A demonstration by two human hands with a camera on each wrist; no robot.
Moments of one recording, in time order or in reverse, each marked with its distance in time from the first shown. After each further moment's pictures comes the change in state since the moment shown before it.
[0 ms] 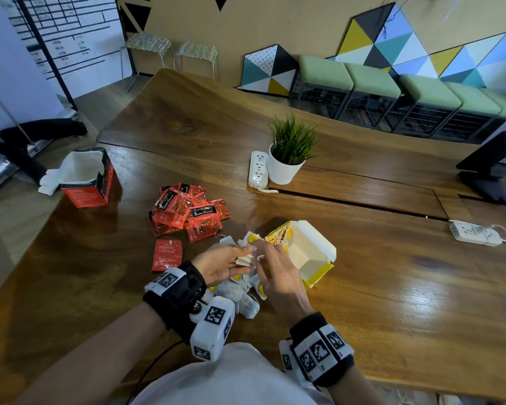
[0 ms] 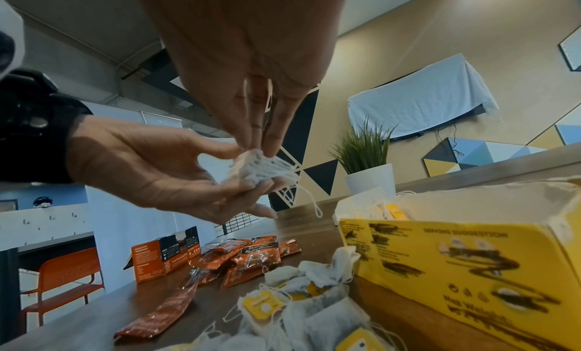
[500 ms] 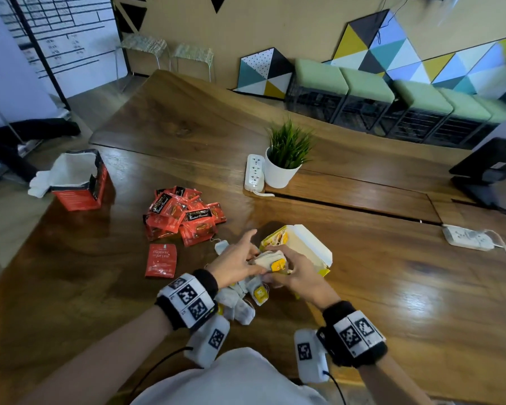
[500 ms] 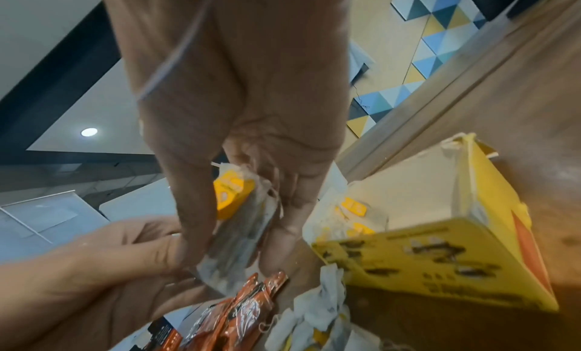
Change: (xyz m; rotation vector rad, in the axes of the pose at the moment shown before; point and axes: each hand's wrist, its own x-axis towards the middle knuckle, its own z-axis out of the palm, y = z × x) left_hand 0.008 0.004 0.023 1.036 0.020 0.326; right_hand 0.018 0.039 -0.039 0.378 -0.316 0.395
